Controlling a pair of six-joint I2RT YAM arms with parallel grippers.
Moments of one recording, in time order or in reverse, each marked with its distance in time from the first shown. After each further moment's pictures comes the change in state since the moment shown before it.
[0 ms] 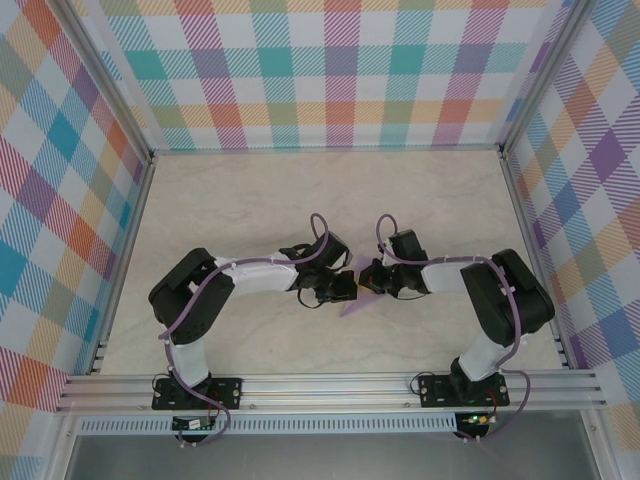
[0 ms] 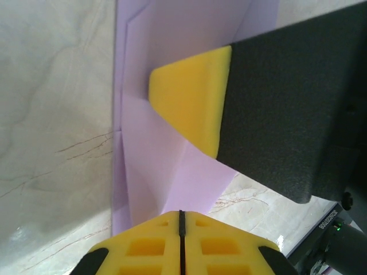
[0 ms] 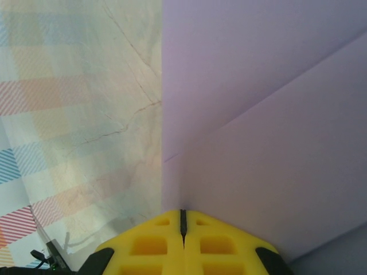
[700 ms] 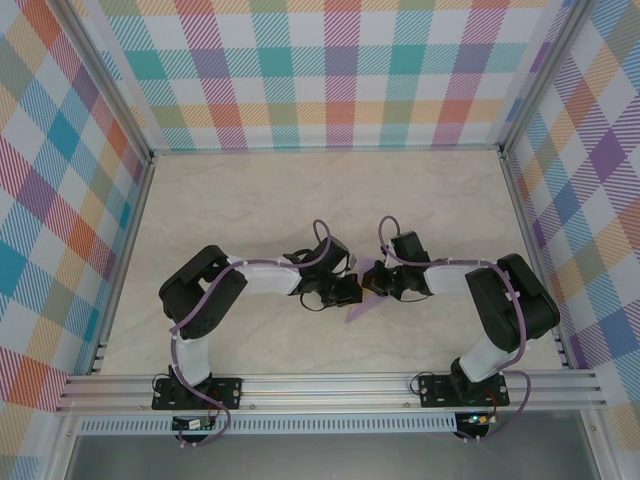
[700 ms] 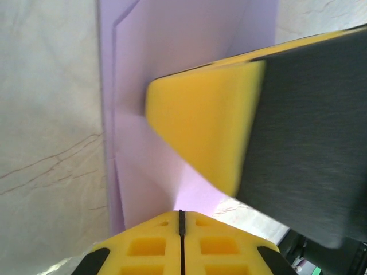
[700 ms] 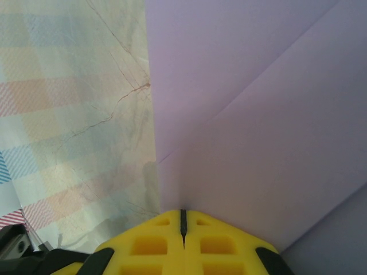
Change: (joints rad) left arm -0.001 0.070 -0.042 0.167 0.100 -0.063; right arm 0.000 -0.034 -0.012 -0.043 0.020 -0.006
